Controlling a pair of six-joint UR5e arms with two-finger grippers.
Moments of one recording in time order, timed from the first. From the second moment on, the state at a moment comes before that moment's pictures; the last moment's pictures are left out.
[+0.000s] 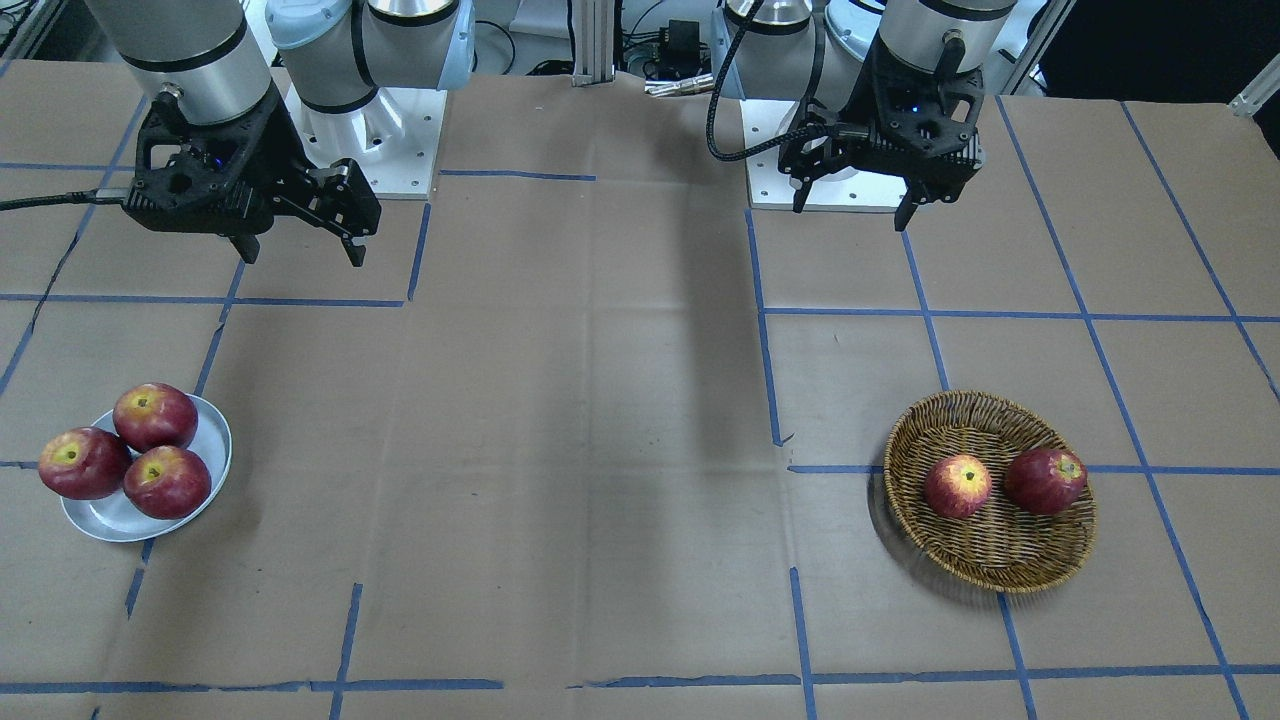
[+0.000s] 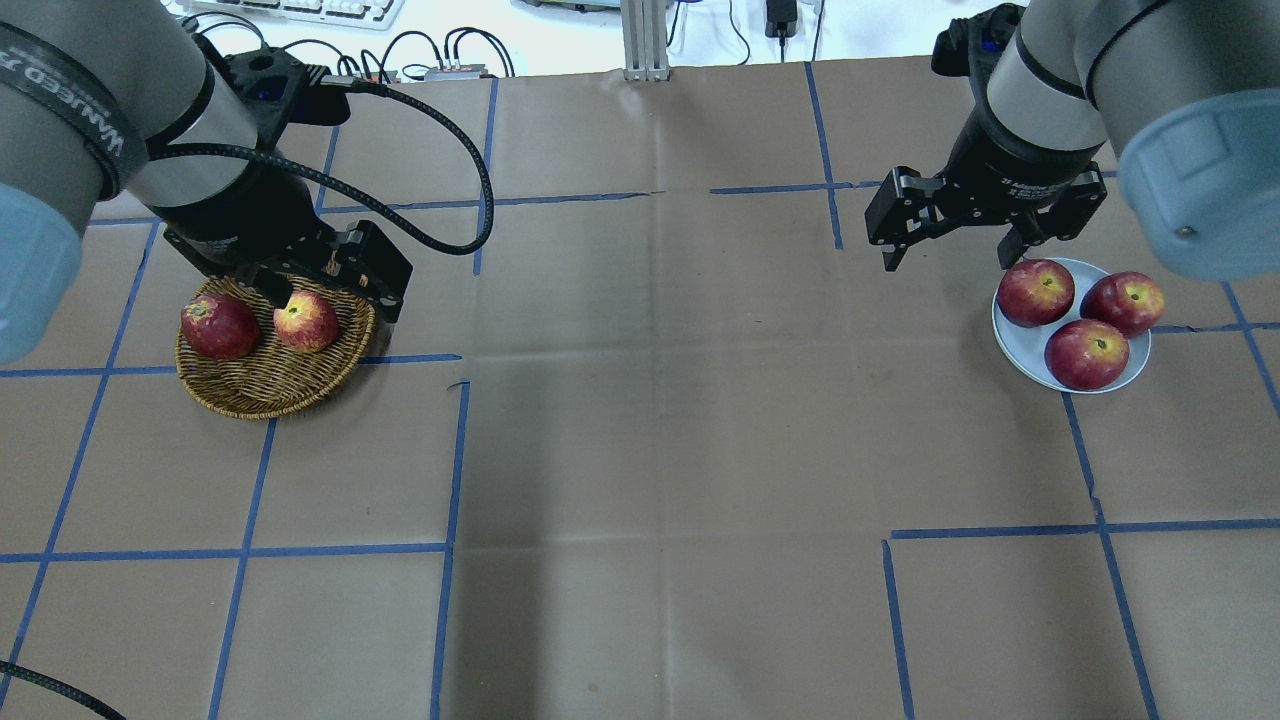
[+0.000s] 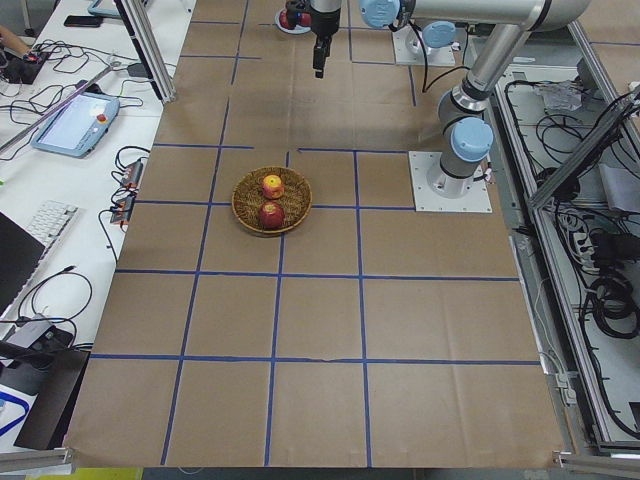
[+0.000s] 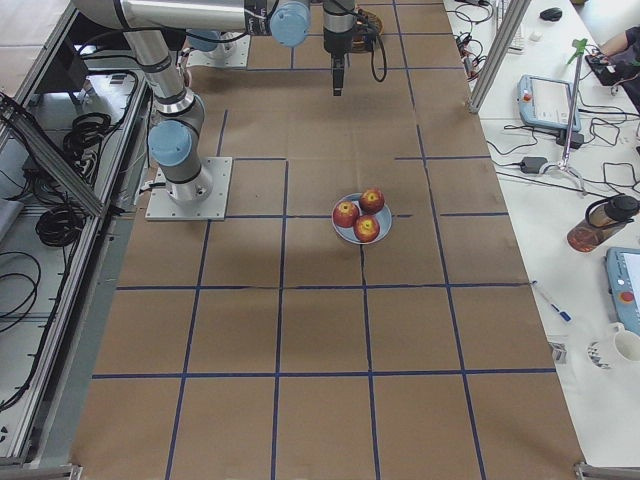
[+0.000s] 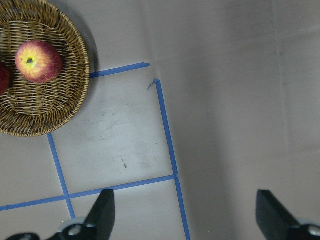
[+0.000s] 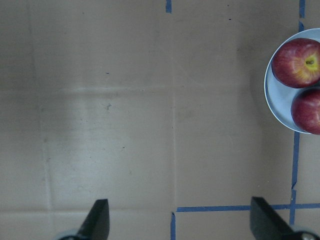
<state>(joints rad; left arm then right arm) -1.58 -1.44 -1.68 -1.58 1.55 0.19 1.56 -1.63 1.69 -1.66 -1.56 0.01</state>
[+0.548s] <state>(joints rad) -1.57 -1.44 -1.68 -1.58 1.56 0.21 1.56 -1.63 1.69 -1.66 -1.56 0.01</state>
